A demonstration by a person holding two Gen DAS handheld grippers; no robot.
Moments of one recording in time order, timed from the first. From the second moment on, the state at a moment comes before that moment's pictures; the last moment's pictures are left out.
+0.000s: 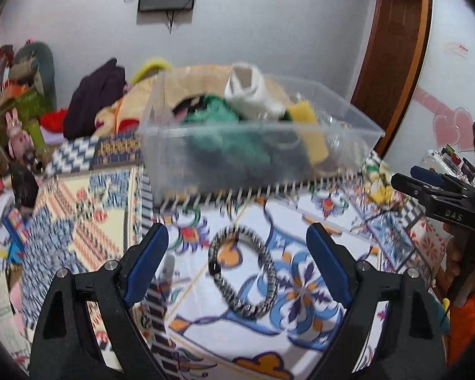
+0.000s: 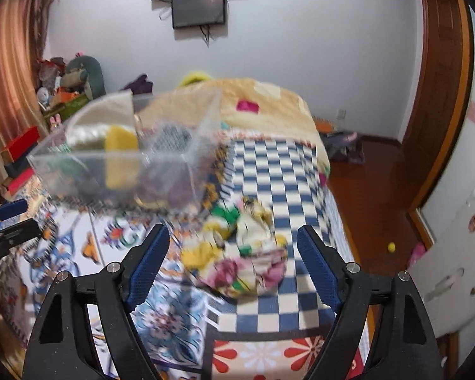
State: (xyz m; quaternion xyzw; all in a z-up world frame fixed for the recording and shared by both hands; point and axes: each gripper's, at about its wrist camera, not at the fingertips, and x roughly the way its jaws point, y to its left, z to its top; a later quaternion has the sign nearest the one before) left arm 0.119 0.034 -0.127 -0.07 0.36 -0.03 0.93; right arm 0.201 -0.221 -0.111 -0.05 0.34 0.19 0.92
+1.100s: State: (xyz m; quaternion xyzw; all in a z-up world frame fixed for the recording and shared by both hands) left arm 0.093 0.019 -0.147 -0.03 0.35 -0.03 0.94; right arm 0.164 -0.219 -0.114 -0.04 0.34 0.22 0.92
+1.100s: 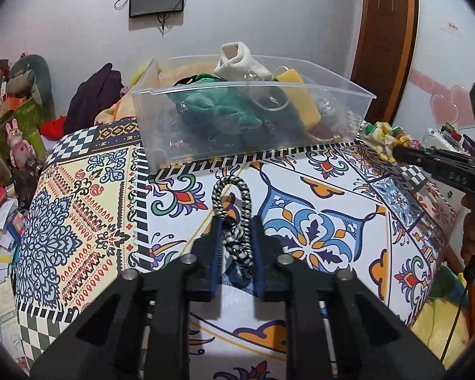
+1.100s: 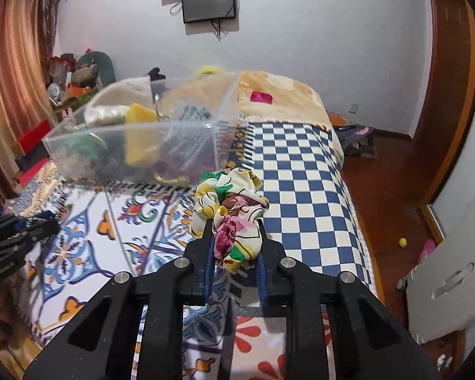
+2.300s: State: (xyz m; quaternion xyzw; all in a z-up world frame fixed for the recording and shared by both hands) left arm 0.148 0.031 -0.044 -0.01 0.25 -0.01 0.97; right arm 0.194 -0.150 -0.055 -0.03 0.25 0.29 0.92
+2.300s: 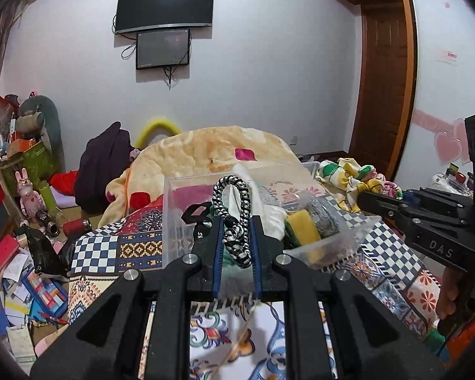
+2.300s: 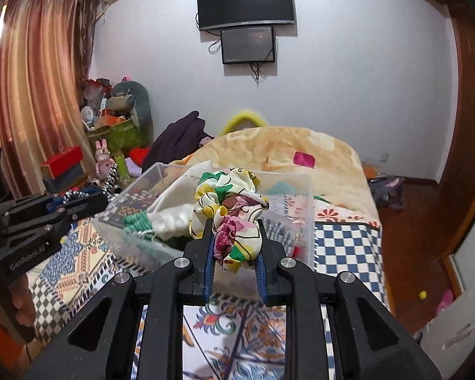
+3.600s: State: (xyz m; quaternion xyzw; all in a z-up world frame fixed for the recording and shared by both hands) left arm 0.171 0.049 -0.063 -0.04 0.28 0.00 0.96; right arm 0.207 -0.138 -0.060 -0.08 0.26 0.26 0.93
